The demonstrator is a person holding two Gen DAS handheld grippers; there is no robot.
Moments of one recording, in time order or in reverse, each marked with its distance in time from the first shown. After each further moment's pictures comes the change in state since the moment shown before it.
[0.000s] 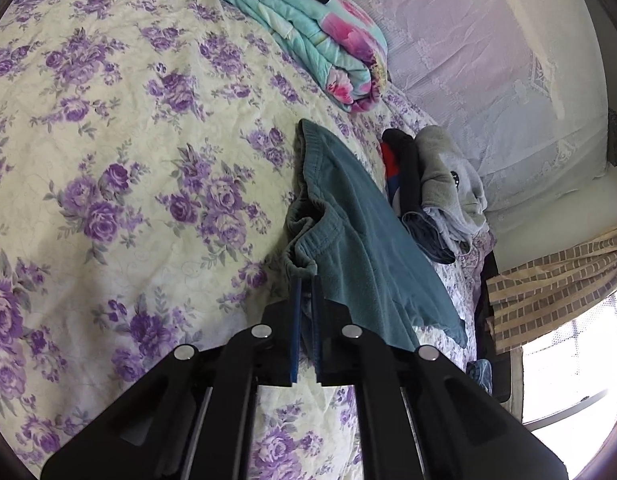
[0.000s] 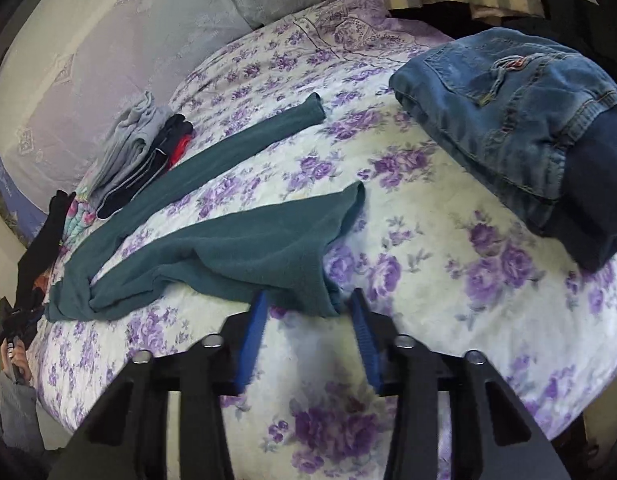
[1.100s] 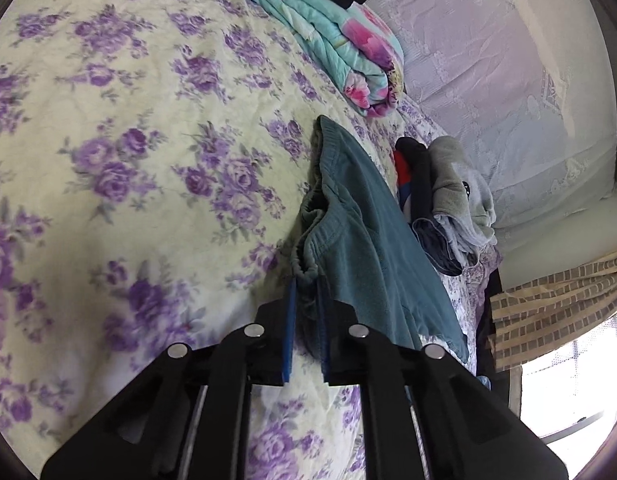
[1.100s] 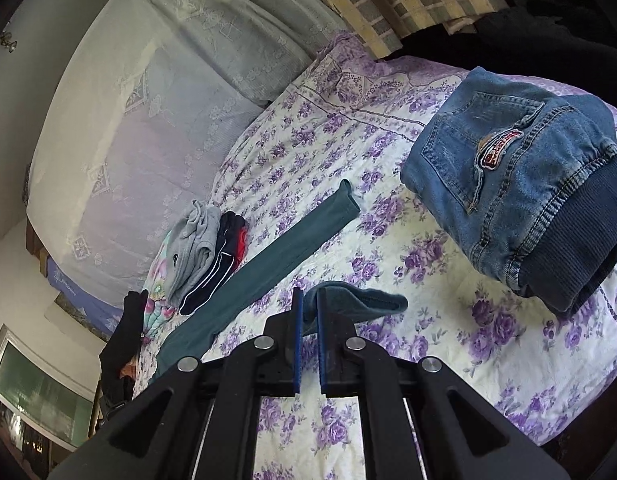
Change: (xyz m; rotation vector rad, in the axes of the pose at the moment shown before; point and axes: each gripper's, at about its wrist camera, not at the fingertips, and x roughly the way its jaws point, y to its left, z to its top) left arm 0.000 0.004 -0.018 -0.061 -0.049 0.021; right arm -0.075 -0.019 0.056 0.257 -0.153 0.223
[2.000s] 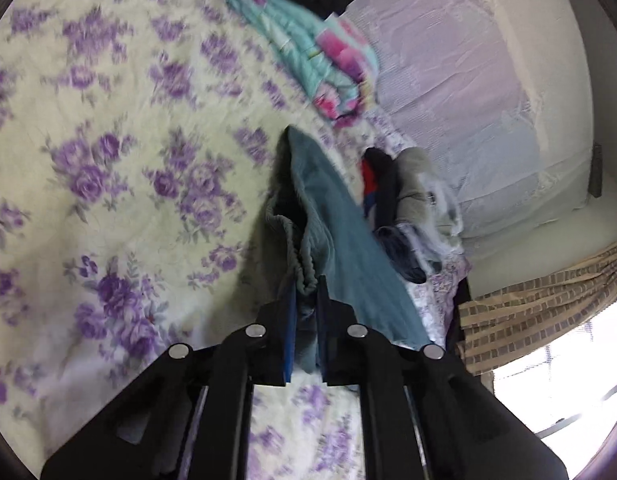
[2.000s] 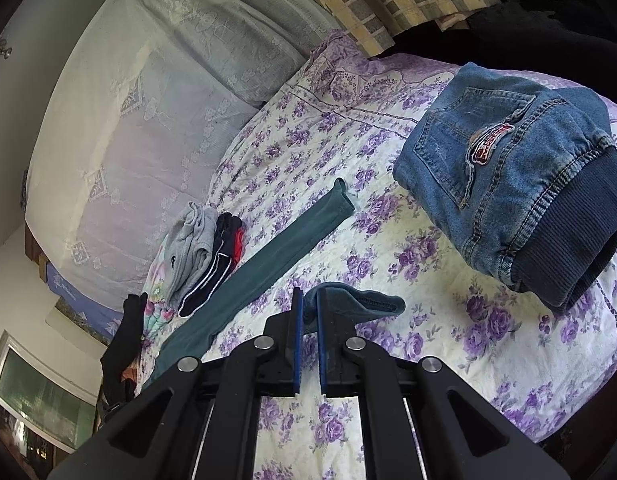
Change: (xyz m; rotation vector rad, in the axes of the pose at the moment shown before) left arm -0.020 -0.014 -0.005 -0.025 -0.049 -0.134; right arm 0.001 -0.005 0.001 0.028 0.000 -0.004
